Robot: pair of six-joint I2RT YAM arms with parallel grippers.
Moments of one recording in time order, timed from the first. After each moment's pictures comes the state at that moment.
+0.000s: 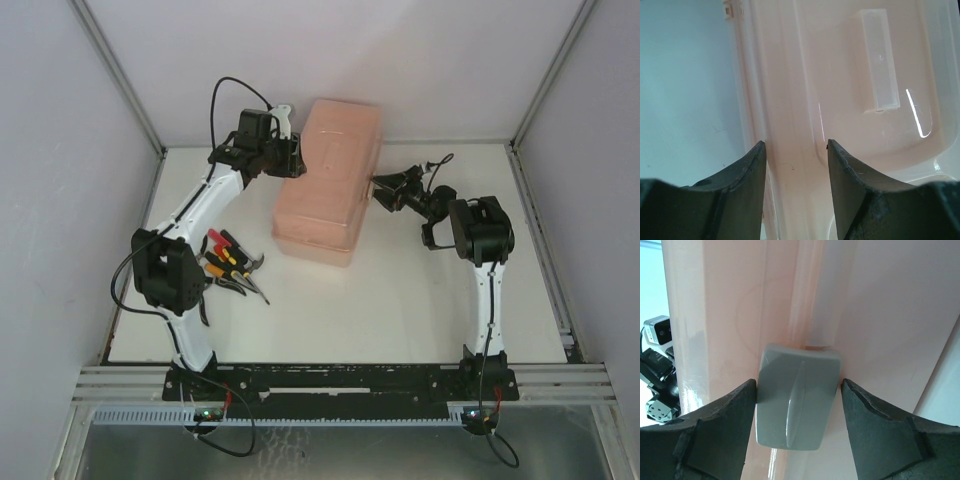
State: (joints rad) left arm -0.37 1.87 1.75 -0.54 0.19 -0.16; right arm 0.11 2.38 1.16 1.38 -0.76 1.58
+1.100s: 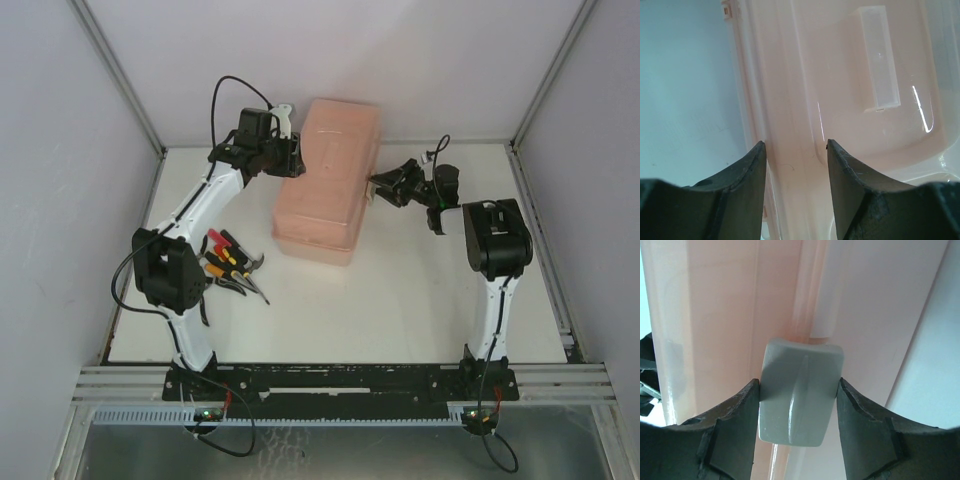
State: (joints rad) left arm -0.37 1.88 1.77 -0.56 0.19 -0.15; right arm 0.11 2.16 1.16 0.85 -0.77 1.23
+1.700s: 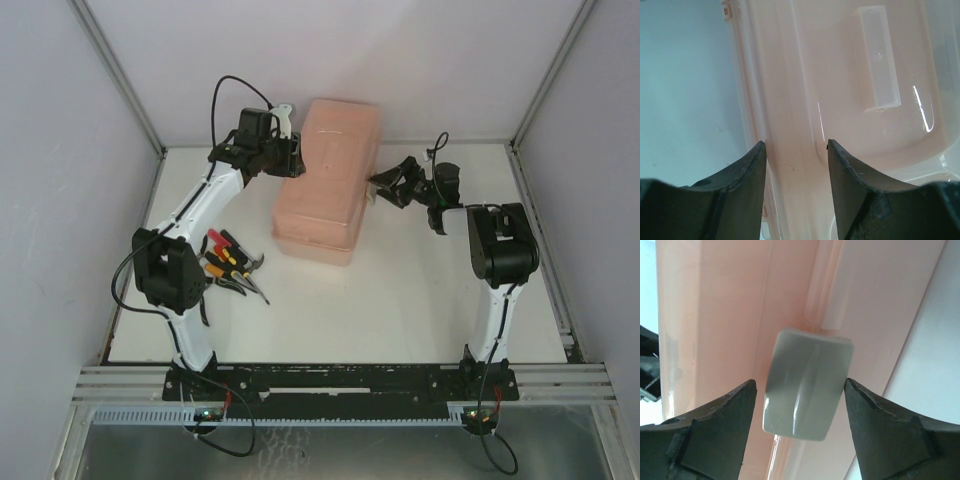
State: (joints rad) left arm -0.37 1.88 1.77 -0.56 0.19 -0.15; right arm 0.13 2.06 1.14 0.68 -0.70 1.08
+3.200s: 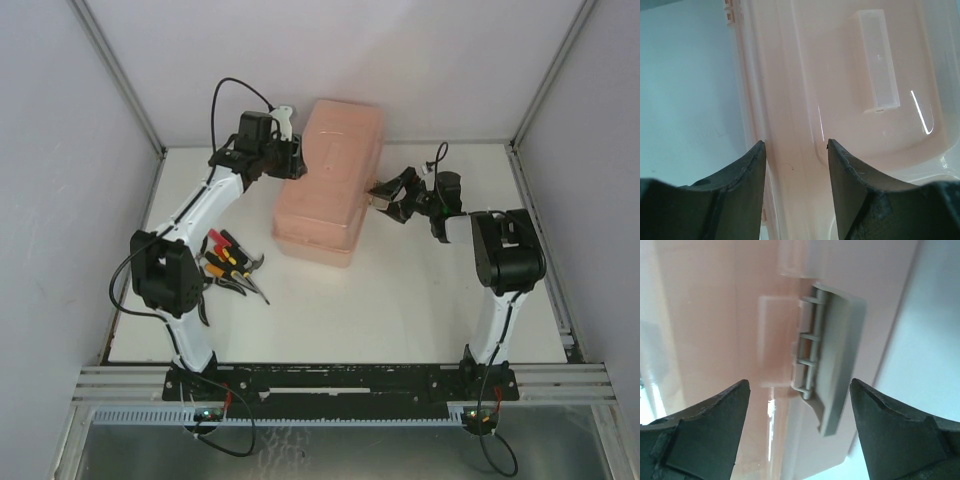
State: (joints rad) left arm -0.37 1.85 1.71 -0.50 0.19 -0.14; right arm 0.12 1.99 1.02 0.66 -0.76 1.12
